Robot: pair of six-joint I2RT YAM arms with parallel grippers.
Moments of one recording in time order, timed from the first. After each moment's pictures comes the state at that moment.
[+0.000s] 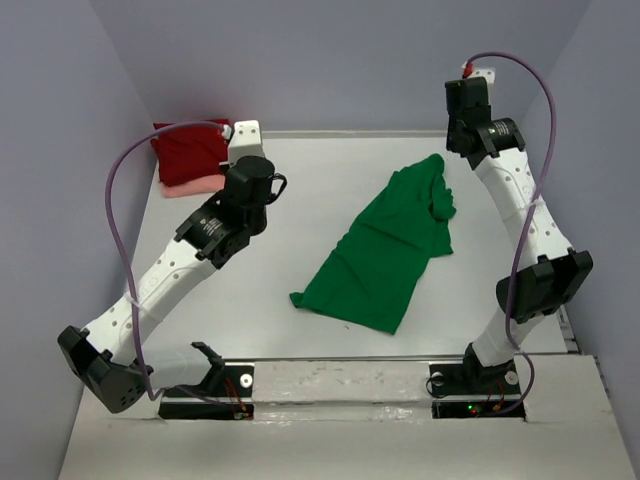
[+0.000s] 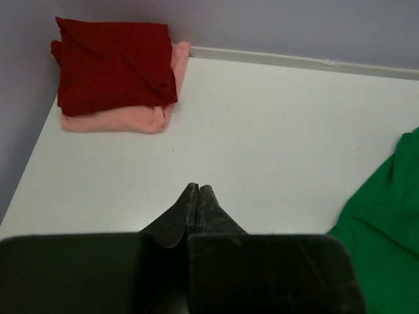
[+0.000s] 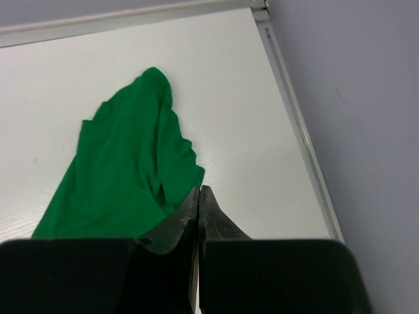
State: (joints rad) left arm -0.69 1.18 1.29 -0.47 -0.78 -0.29; right arm 0.32 1.72 2.00 -0.90 0.64 0.15
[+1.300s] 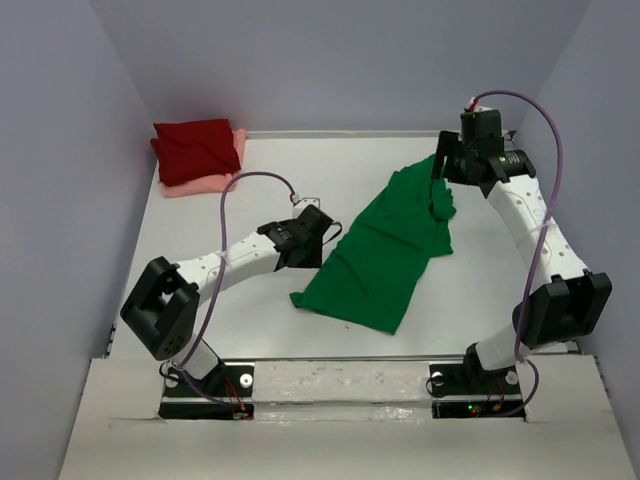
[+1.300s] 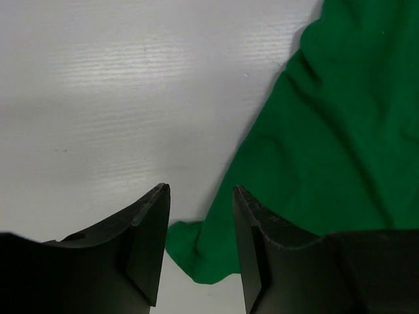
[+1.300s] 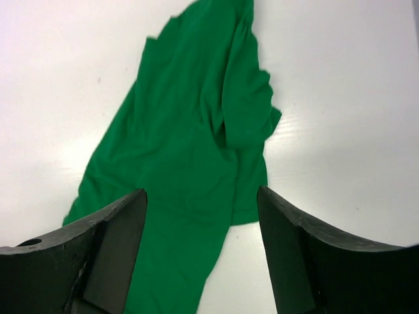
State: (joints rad) left arm -0.79 1.53 1.06 -0.55 -0.33 -0.61; right arm 0.19 1.52 1.56 -0.77 0.23 0.29
